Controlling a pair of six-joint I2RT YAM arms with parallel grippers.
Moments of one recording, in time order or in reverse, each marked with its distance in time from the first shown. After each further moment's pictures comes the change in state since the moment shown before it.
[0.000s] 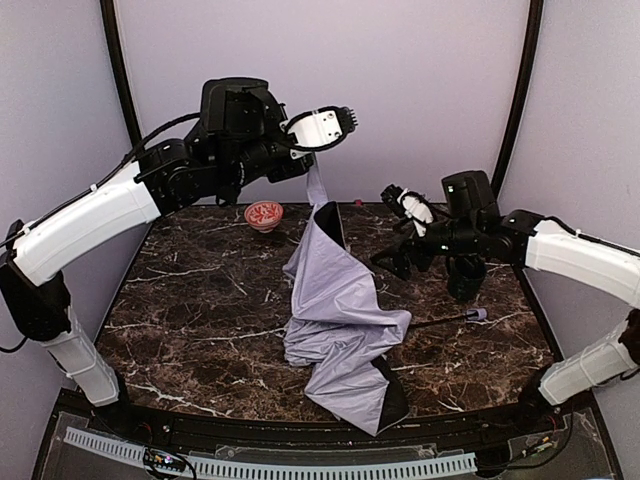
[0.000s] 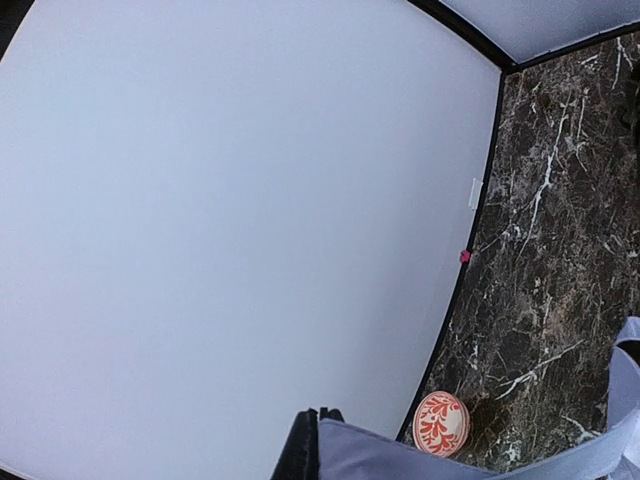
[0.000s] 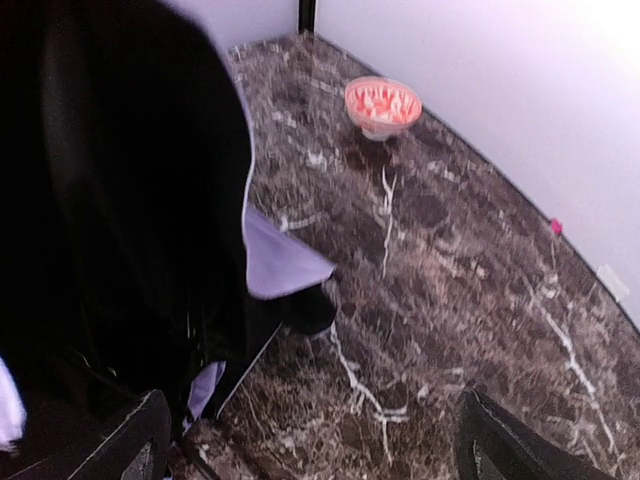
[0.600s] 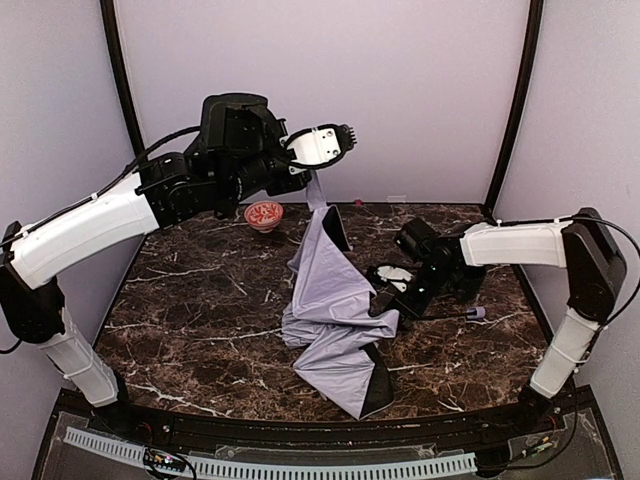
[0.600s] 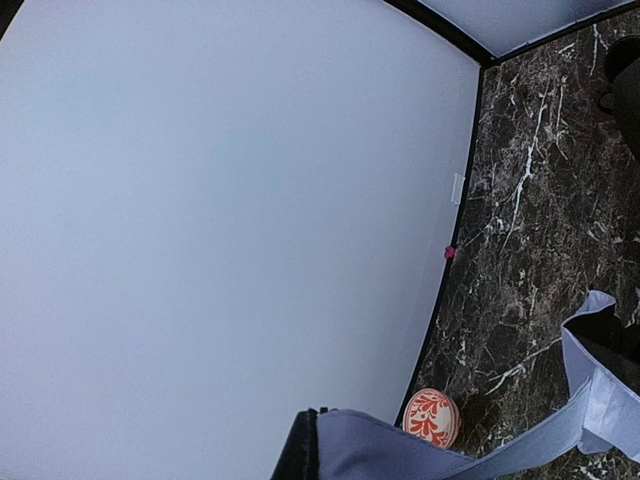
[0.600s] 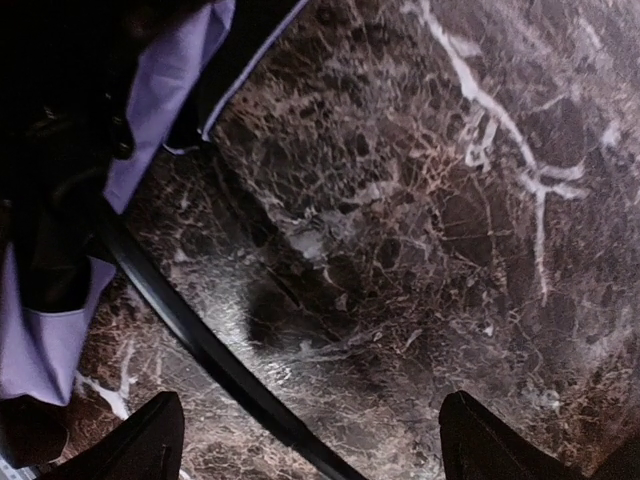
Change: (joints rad) left arm 0.000 -0.051 -0.124 0.051 0.032 0.016; right arm -0.006 0.405 0.057 -0.394 0.079 -0.039
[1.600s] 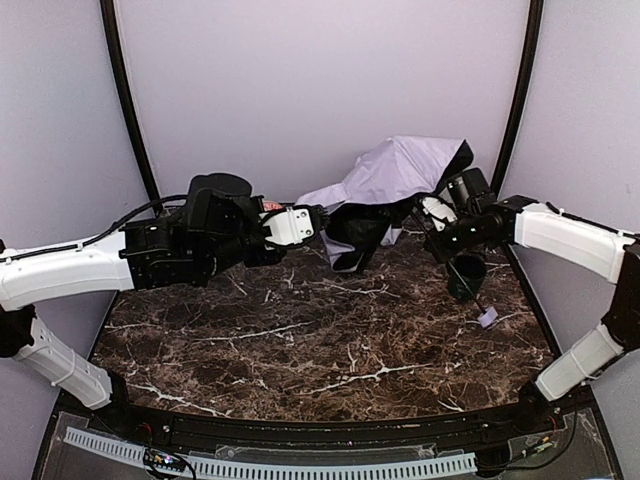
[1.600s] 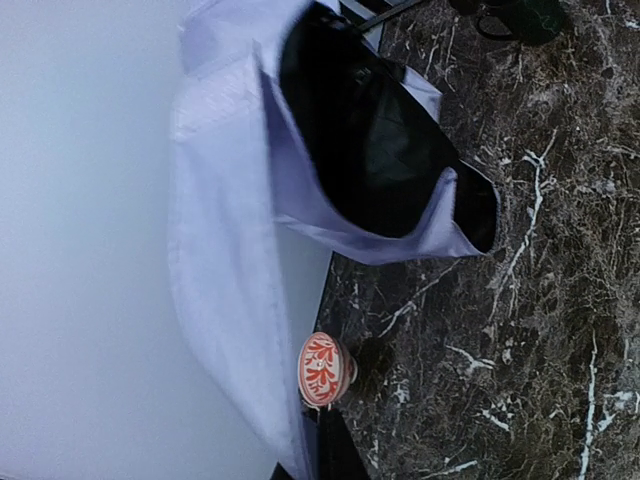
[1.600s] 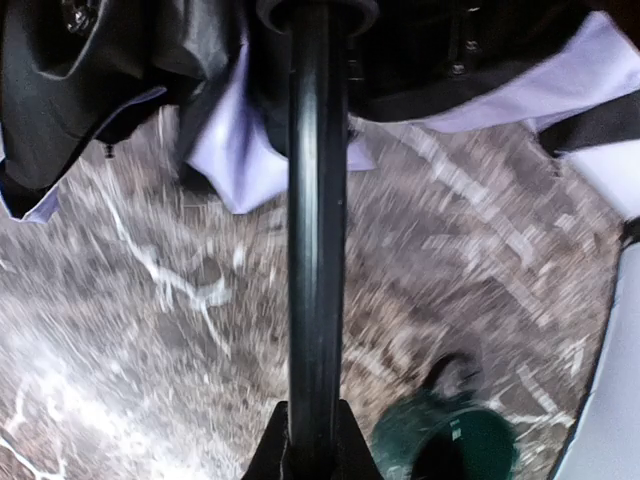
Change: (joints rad) left arm -0.052 -0.231 -0.497 0.085 -0.011 -0.125; right arm -0.176 -0.230 0.032 0.142 0.223 0.096
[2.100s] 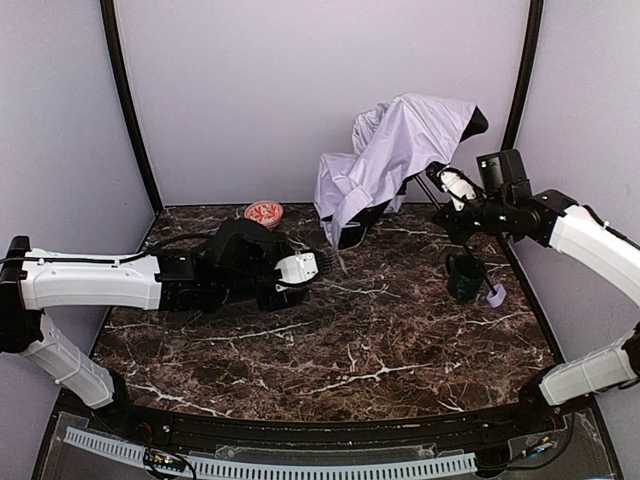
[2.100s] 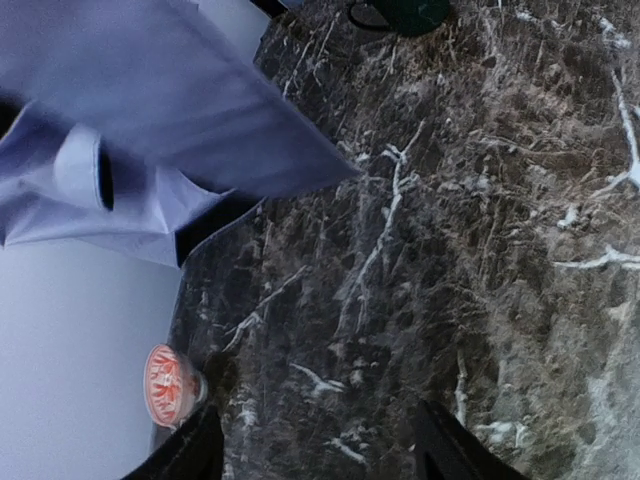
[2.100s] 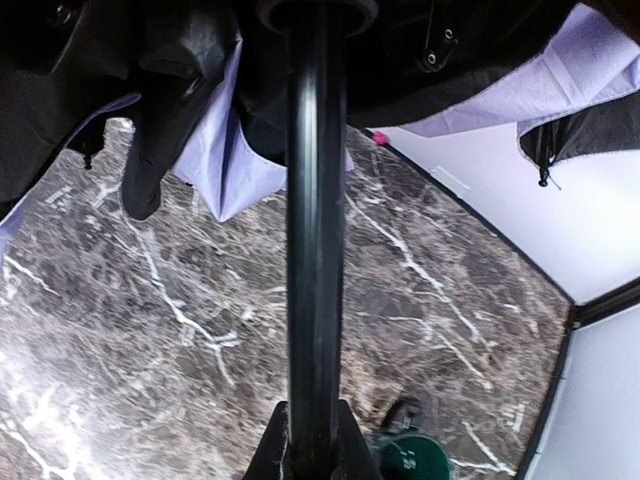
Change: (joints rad) left arm 0.029 0.091 -0.170 0.064 0.210 -0.230; right arm -0.008 -0.219 0.017 0.035 -0.064 -0.091
